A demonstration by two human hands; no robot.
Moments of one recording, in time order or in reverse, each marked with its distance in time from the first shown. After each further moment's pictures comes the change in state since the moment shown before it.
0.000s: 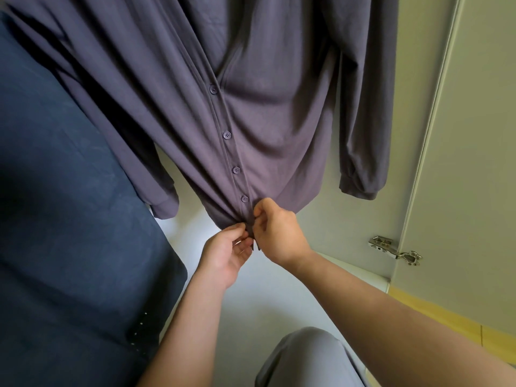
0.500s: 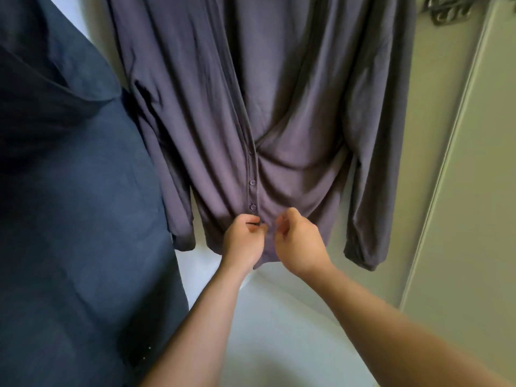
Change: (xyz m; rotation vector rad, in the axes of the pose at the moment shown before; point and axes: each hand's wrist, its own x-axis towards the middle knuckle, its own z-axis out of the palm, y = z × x) left_hand -0.004 0.081 0.061 0.571 0.155 0.558; right_hand 0.051 -0.055 -0.058 -0.200 0.077 -0.055
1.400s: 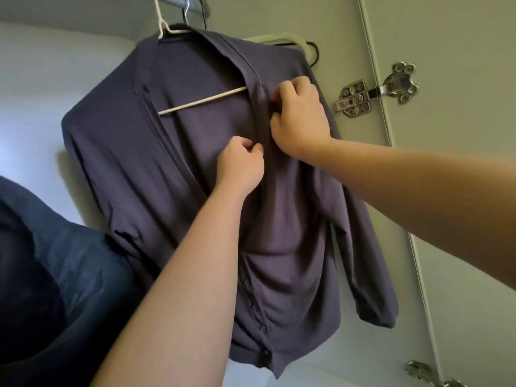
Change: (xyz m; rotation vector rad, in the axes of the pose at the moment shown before) left_hand 0.099 0.304 0.007 0.312 0.103 0.653; right_hand 0.209 -0.135 -0.230 -0.289 0.692 -0.294
